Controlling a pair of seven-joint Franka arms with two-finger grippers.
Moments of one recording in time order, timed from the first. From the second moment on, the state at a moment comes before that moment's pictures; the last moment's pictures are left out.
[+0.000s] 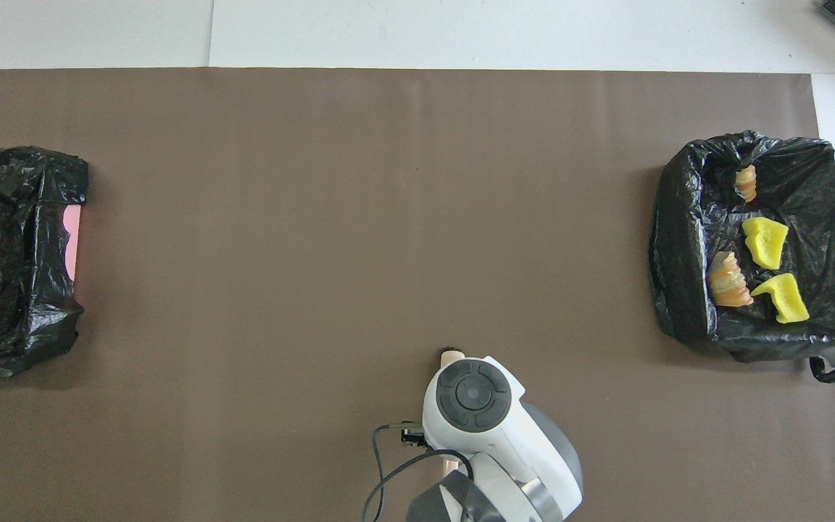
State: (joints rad) left arm 0.66 0.17 -0.08 -1.53 0.02 1.94 1.66; right arm 0.52 0.01 0.19 -2.23 0.20 2.02 0.66
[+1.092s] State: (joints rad) left arm 0.53 0.23 -0.09 -1.50 0.61 2.02 1.70; right arm 0.11 -0.05 0.18 -1.75 -0.04 1.72 0.46
